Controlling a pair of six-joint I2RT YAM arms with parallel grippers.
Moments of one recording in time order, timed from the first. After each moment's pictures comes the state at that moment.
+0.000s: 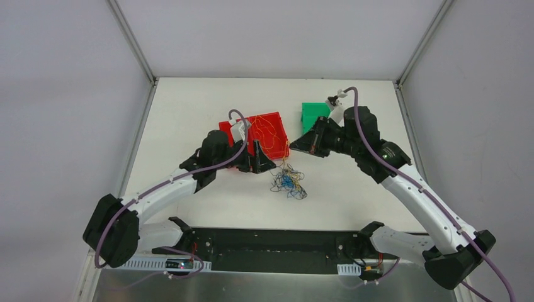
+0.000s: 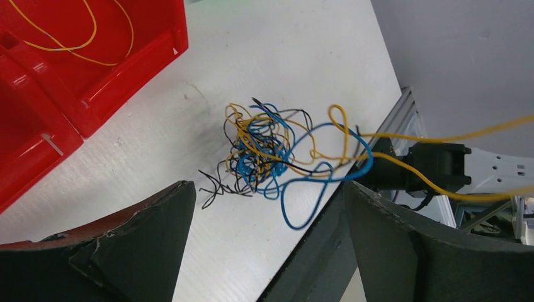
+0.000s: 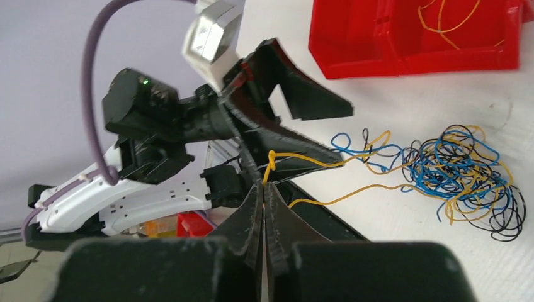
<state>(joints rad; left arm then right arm) -0.60 1.13 0.63 0.13 0.42 -0.65 0.62 1.06 1.14 -0.52 -0.36 0.86</state>
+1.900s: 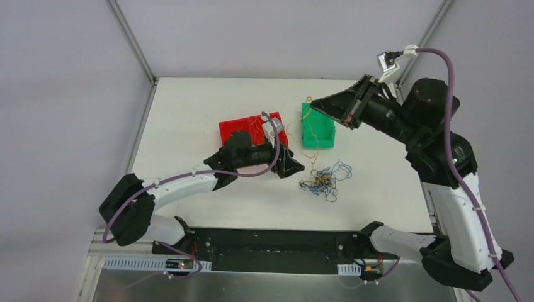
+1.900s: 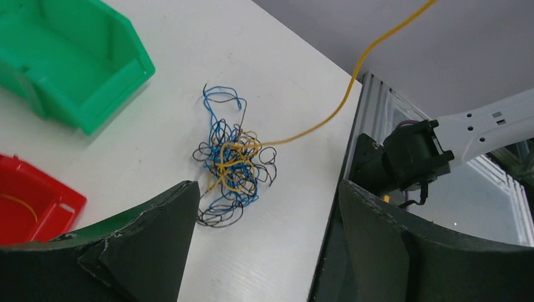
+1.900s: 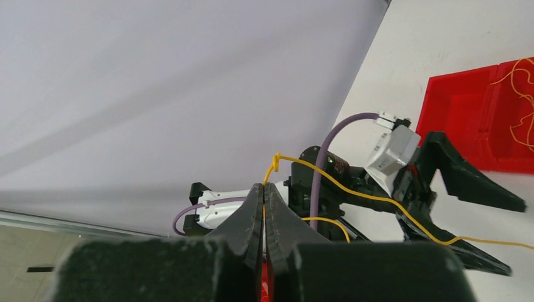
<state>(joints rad) -0.81 1.32 0.76 0.42 0.41 -0.44 0.61 1.09 1.78 -0.75 -0.30 0.93</state>
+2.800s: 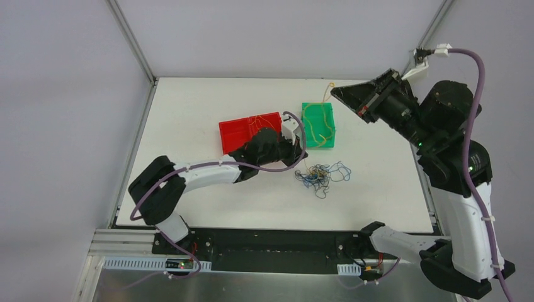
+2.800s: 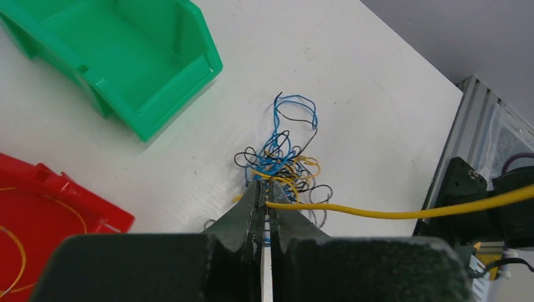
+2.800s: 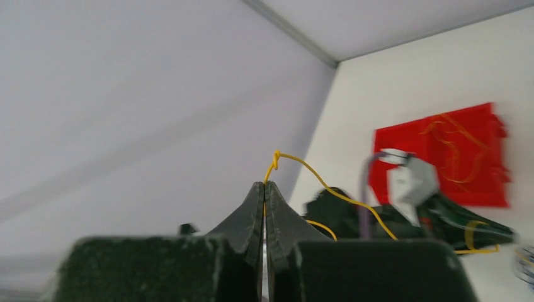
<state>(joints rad) -0.90 1.66 0.94 0.48 0.16 -0.31 0.54 1.12 1.88 -0.75 -0.20 0.93</state>
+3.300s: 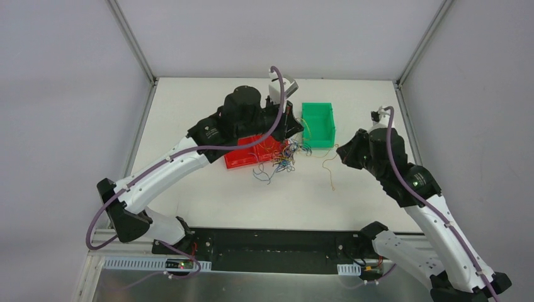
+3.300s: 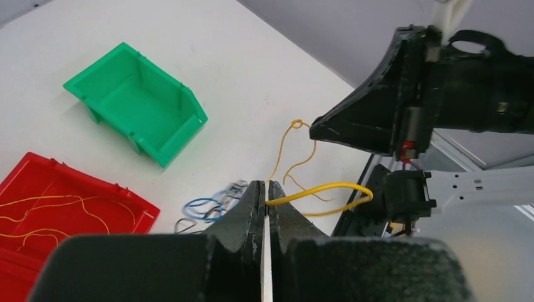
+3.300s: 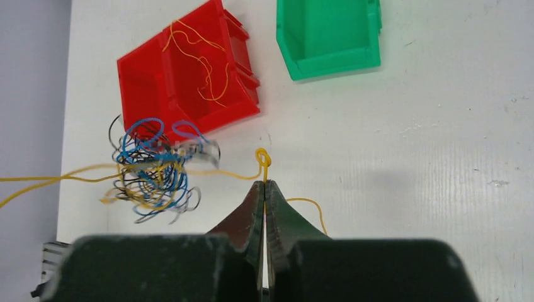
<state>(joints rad) -0.90 1.40 1.49 -0.34 0.16 -0.26 0.54 0.80 1.09 -0.82 0.19 0.65</state>
